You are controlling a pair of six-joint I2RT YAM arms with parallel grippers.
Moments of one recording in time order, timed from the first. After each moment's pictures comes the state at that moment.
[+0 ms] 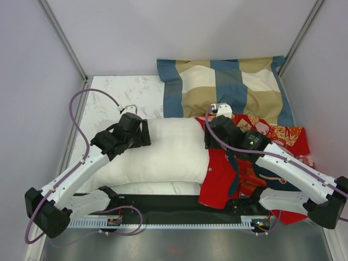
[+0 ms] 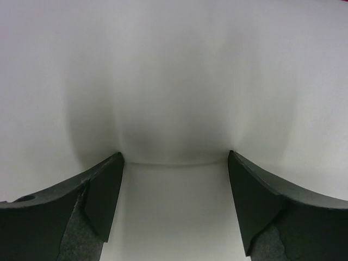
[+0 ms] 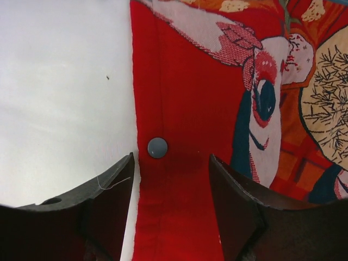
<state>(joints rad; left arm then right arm) -0.60 1.05 0.97 -0.79 -0.31 -0.59 0.86 1.11 1.10 -0.79 0.42 0.55</state>
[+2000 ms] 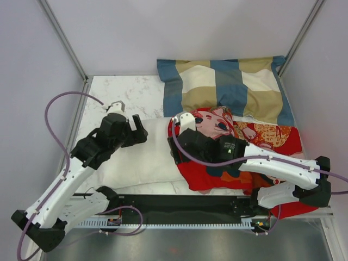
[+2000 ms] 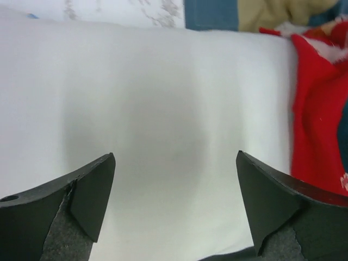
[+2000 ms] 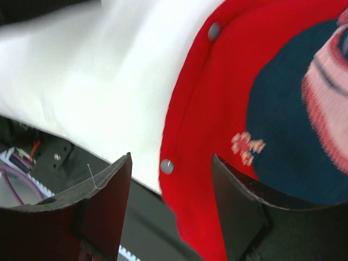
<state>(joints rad) -0.61 0.90 1.04 -0.82 -0.26 -0.63 1.21 1.33 1.37 -0.76 0.43 0.56</state>
